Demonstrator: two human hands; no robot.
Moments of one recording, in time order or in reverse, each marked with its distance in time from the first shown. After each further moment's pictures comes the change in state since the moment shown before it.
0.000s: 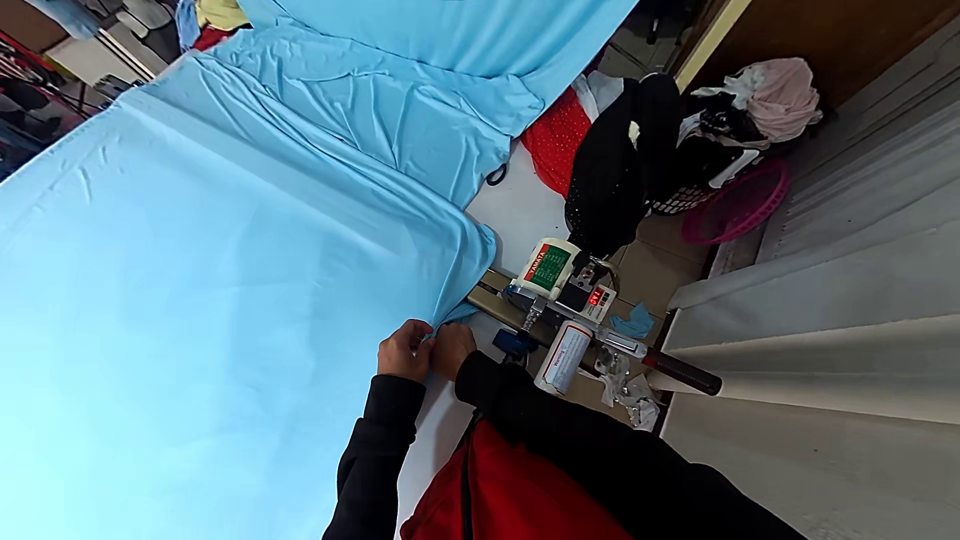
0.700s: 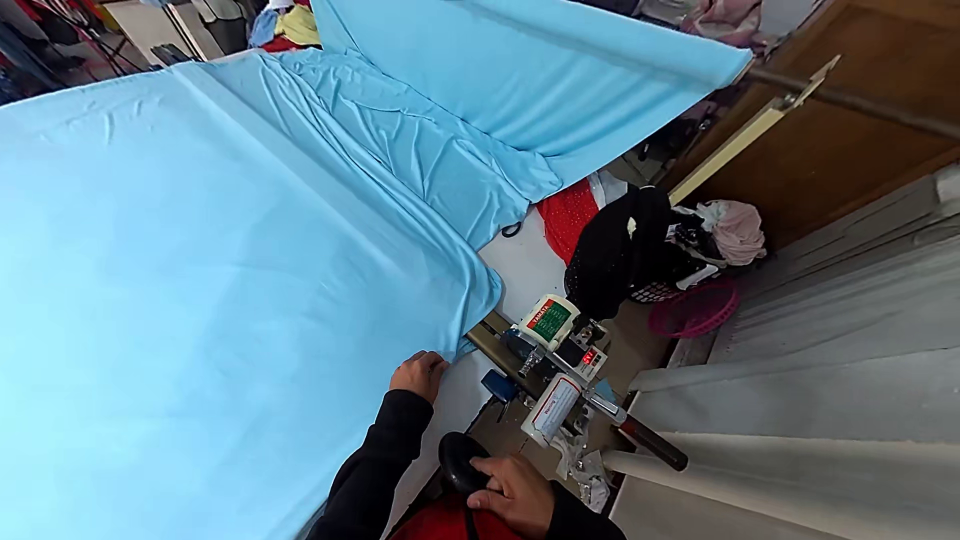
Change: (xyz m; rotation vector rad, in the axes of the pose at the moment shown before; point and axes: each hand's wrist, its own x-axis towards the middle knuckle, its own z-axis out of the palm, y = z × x) left_hand 0.011 -0.003 0.031 0.083 -0.232 -0.152; right_hand -0.149 0.106 0.003 0.239 -0.322 -0.372
